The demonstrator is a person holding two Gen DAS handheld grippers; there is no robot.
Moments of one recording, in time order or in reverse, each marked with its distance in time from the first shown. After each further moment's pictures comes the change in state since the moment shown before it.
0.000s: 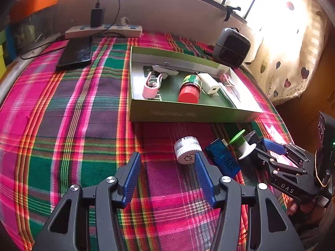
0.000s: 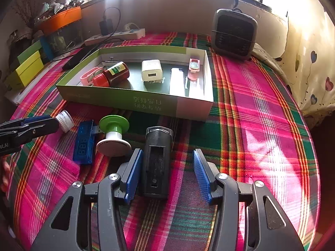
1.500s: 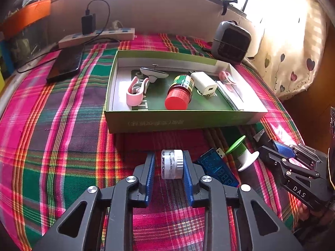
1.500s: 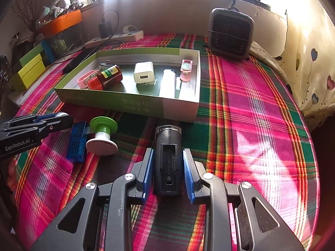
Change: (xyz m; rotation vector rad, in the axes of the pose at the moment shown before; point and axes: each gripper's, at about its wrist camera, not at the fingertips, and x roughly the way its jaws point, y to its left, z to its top) left arm 0.019 -0.029 0.009 0.047 -0.006 0.064; right arm -0.002 -0.017 0.000 0.003 -0.008 0.027
